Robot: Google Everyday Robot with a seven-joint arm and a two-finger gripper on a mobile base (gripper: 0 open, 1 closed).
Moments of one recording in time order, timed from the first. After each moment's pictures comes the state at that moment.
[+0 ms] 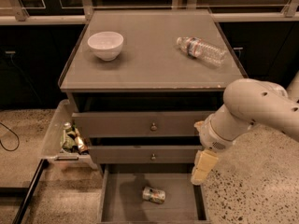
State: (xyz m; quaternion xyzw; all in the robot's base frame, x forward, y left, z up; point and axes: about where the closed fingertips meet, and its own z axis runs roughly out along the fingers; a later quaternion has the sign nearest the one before) arm 0.459 -0.160 0.689 -0.59 0.78 0.10 0.14
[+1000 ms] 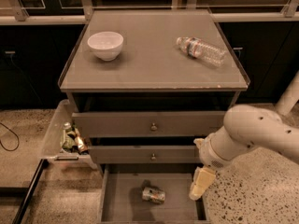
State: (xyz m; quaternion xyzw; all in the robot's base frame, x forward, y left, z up) arm 0.440 -0.163 0.625 -0.58 0.79 0.13 0.15
